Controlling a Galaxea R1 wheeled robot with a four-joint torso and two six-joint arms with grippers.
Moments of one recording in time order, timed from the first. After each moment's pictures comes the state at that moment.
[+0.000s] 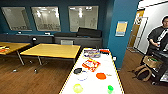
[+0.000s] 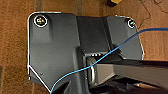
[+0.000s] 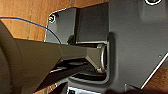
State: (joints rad) left arm 1.53 2.96 -2.58 -0.07 -0.11 0.11; right arm -1.59 2.99 -2.57 -0.37 0.11 0.28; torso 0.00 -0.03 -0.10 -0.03
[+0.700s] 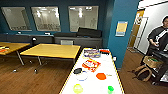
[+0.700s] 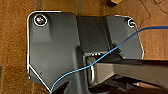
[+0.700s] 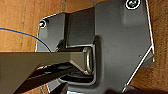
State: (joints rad) left arm 1.53 2.96 -2.58 -0.07 -0.11 0.11; right arm -1.59 2.88 -2.49 -0.35 0.13 0.32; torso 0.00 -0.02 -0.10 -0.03
